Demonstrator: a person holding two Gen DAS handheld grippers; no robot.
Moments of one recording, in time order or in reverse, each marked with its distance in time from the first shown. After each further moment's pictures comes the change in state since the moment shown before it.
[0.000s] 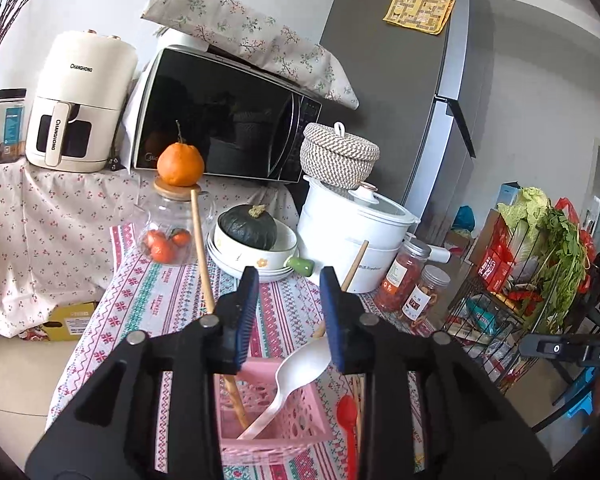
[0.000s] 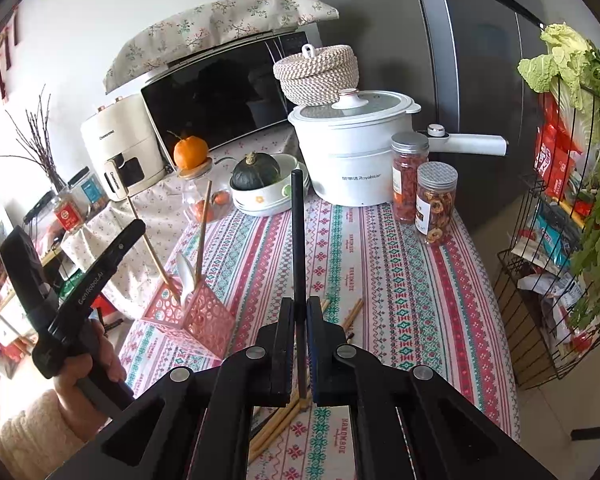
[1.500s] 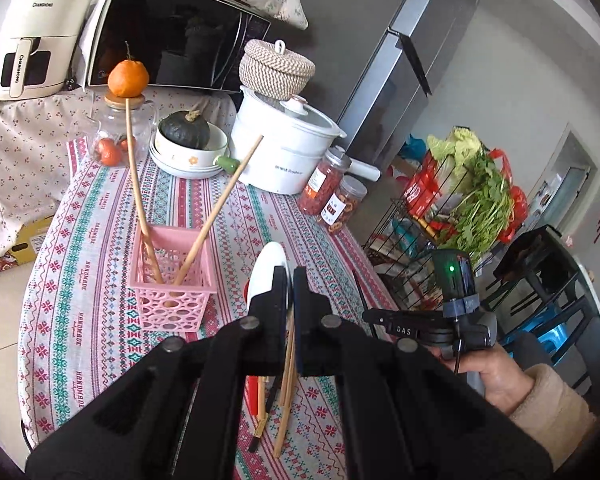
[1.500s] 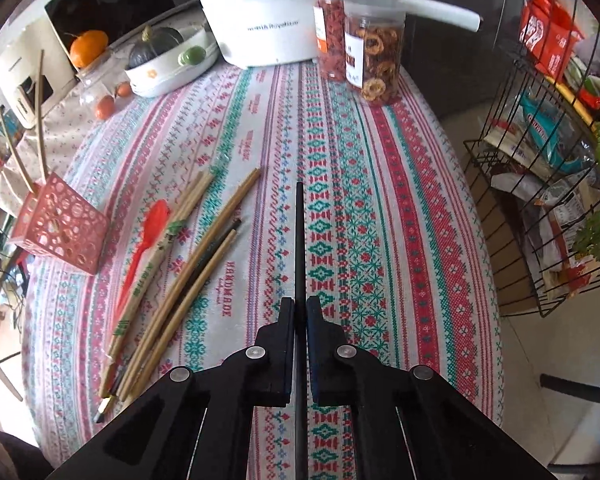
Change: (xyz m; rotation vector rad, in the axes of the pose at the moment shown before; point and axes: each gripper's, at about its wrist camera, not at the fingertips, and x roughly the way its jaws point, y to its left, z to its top) left arm -0.050 -0.041 -0.007 -0.070 0.329 -0.205; right arm 0.079 -0.080 -0.056 0.042 0.351 -0.171
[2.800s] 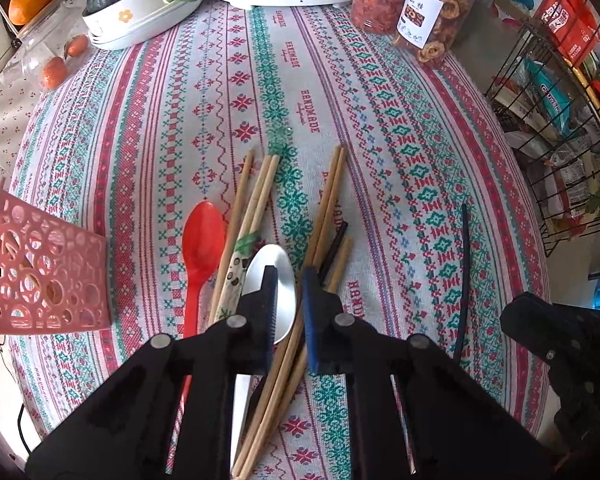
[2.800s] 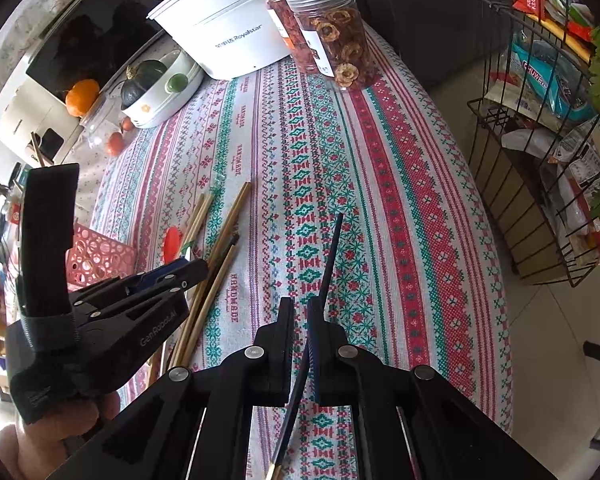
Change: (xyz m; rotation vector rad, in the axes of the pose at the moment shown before) left arm 0.244 -0.056 -0.043 0.125 0.619 0.497; right arm 0.012 -0.049 0.018 0.154 0.114 0.175
